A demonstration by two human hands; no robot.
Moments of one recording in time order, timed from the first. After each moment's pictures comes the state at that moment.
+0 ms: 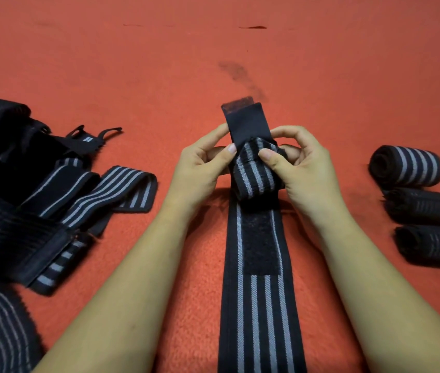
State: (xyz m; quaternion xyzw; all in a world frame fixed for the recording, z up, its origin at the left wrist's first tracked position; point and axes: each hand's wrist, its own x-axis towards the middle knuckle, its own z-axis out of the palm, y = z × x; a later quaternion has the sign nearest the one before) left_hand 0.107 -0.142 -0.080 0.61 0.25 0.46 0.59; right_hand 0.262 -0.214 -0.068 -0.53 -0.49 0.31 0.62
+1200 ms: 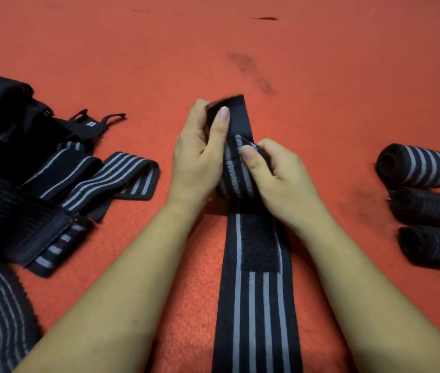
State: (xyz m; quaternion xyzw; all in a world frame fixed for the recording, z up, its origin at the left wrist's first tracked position) left_hand 0.108 -0.150 -0.069 0.66 0.32 0.59 0.34; right_hand 0.236 -0.215 -0.074 -0.61 -0.62 0.16 0.47
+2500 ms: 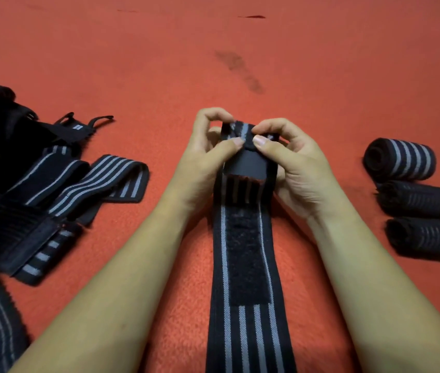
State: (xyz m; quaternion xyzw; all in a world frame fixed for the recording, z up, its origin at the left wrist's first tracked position) left_hand 0.116 -0.156 -0.076 0.56 0.20 0.47 0.65; right_hand 0.257 -0.217 -0.063 -0.39 -0.43 0.47 0.66
